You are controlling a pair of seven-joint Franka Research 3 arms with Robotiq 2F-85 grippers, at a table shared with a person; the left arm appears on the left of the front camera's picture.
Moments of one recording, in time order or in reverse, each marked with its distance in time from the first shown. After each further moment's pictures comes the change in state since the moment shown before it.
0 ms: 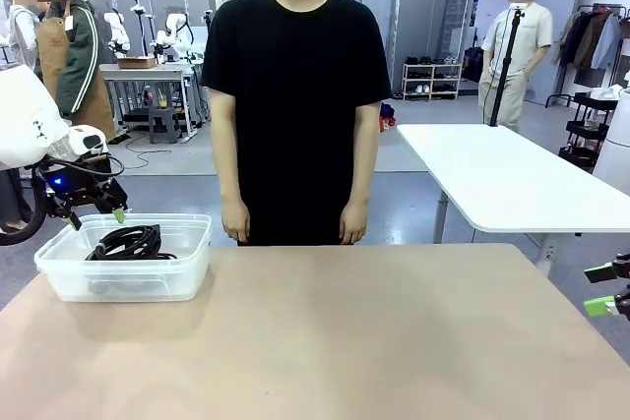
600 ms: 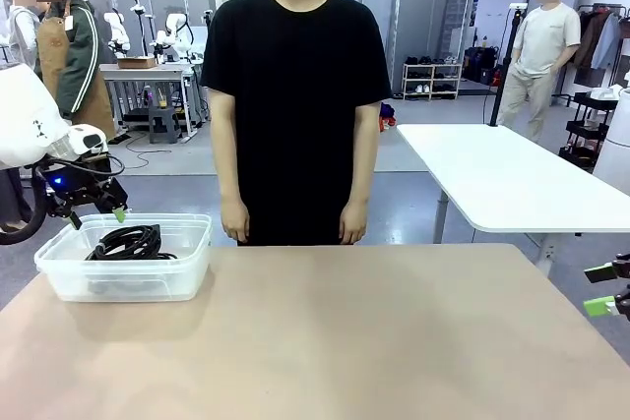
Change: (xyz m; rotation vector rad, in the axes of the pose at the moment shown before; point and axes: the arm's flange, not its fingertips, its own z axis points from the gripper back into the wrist) left arm 0.000 0.000 0.000 0.000 -0.001 -0.001; right arm 0.000 0.000 0.000 0.000 0.000 0.000
